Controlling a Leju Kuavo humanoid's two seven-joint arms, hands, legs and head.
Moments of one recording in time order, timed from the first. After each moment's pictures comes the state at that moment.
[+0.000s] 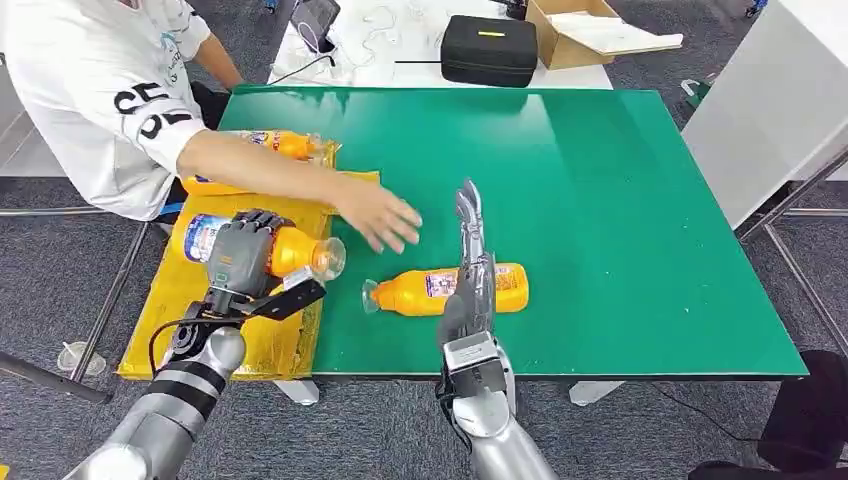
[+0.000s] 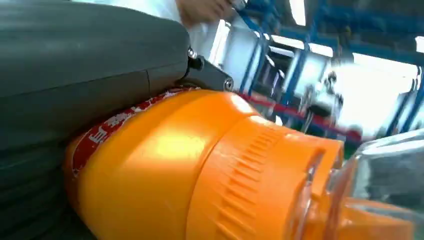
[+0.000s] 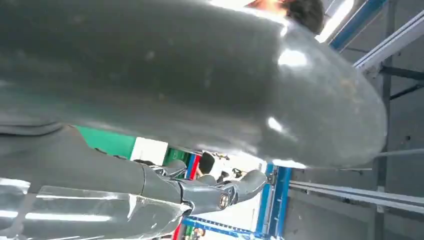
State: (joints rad) left arm -0.52 -0.03 -0.31 -0.67 -0.99 0.45 -0.63; right arm -0.16 0.24 0.50 -1.43 0.22 -0.46 -0.67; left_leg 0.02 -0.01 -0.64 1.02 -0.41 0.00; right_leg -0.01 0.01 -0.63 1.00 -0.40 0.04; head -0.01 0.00
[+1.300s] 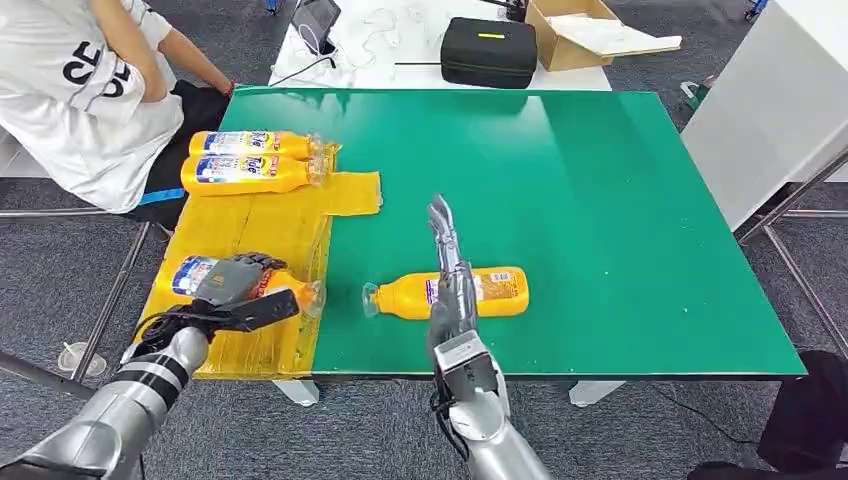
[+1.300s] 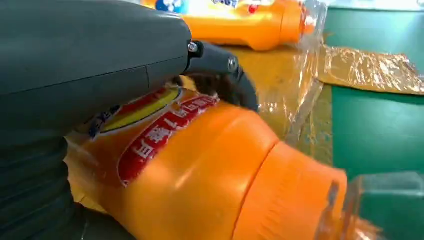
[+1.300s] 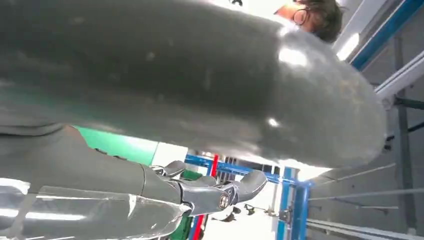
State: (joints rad) left arm -0.63 0.09 -0.38 -0.41 -0.91 -0.02 -0.60; right arm -0.16 0.24 0.52 -1.37 0.18 -0.34 -0.66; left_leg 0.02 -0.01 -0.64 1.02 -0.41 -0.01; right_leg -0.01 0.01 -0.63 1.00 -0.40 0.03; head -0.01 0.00
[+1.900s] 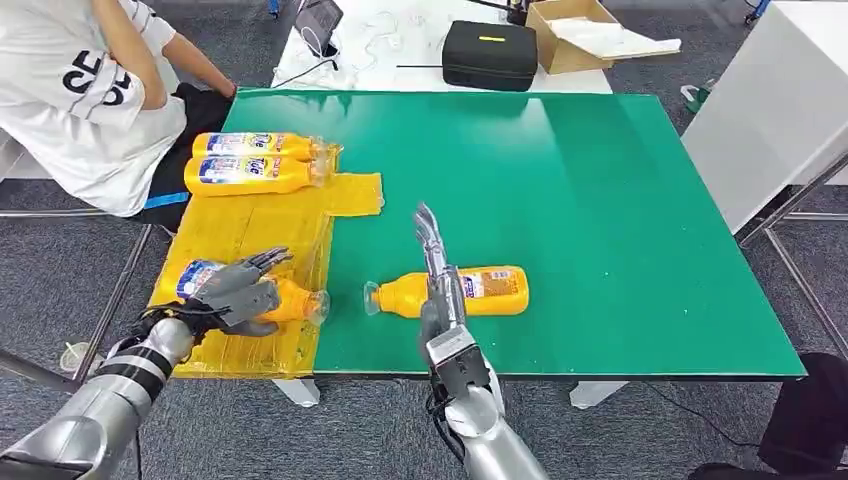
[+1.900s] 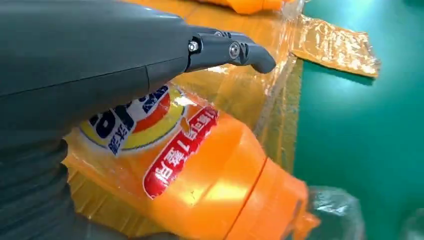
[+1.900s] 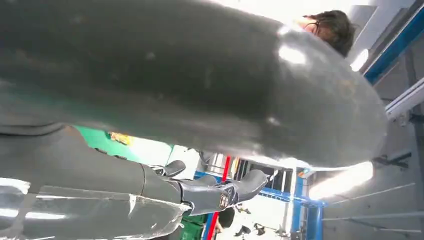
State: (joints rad) left arm -0.64 0.13 -0.38 -0.41 -0.73 -0.30 -0.70; right arm -0.18 0.25 0.52 -1.29 0.16 -0.31 -0.67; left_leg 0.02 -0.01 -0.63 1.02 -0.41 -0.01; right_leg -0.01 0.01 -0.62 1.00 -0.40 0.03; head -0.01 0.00
